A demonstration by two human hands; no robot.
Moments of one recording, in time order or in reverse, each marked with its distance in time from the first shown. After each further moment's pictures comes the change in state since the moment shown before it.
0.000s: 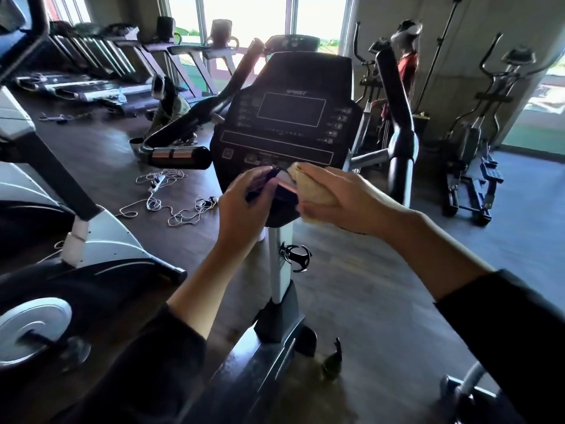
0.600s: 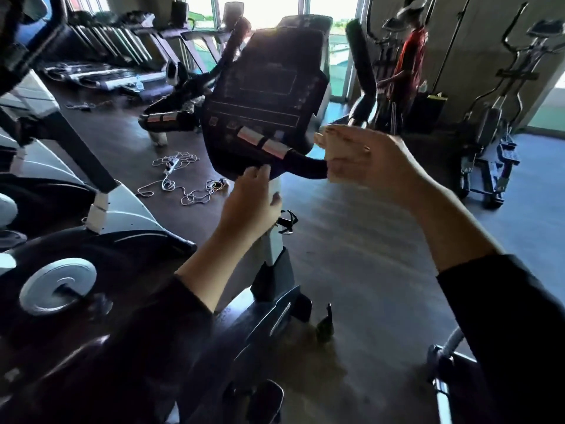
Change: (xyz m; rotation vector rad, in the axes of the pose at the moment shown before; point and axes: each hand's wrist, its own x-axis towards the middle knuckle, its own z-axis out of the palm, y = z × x) left_hand -0.092 0.071 0.033 0.684 -0.316 0.009; right_hand -0.114 0.028 -0.060 0.357 0.139 0.073
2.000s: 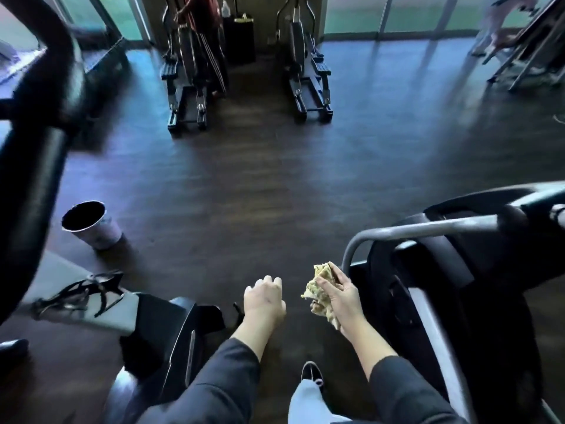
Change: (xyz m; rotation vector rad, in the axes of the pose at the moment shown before) left_hand -0.027 0.144 0.387 0.269 -0.998 0.401; right_hand -0.209 0.335 0.047 0.909 0.997 1.106
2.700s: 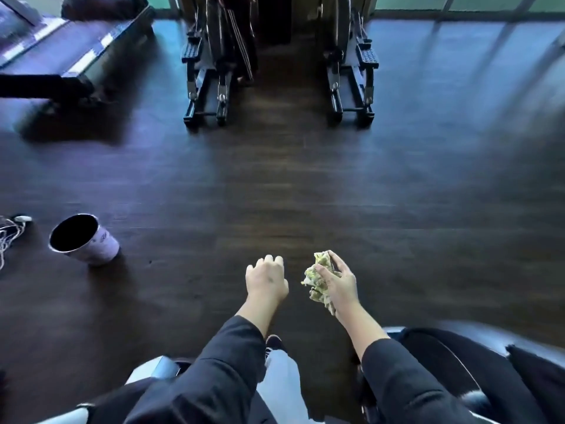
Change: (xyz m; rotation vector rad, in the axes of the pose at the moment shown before) left_hand 0.367 -0.026 -0.134 -0.018 0.041 -0.147; right_hand 0.357 -0.144 0.128 -0.090 -0.046 0.054
